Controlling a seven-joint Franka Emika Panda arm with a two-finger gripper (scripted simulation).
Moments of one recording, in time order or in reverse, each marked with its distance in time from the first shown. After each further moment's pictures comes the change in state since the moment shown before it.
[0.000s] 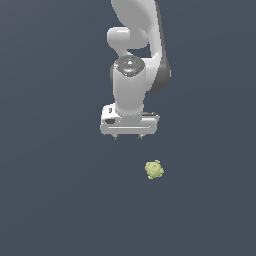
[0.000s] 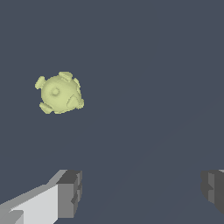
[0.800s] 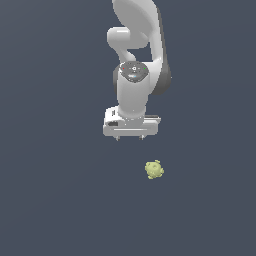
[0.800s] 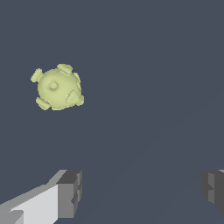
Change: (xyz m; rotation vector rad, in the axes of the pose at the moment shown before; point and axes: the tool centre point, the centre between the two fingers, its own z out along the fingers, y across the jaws) arm -0.003 -0.006 0.014 -0.017 -0.011 -0.018
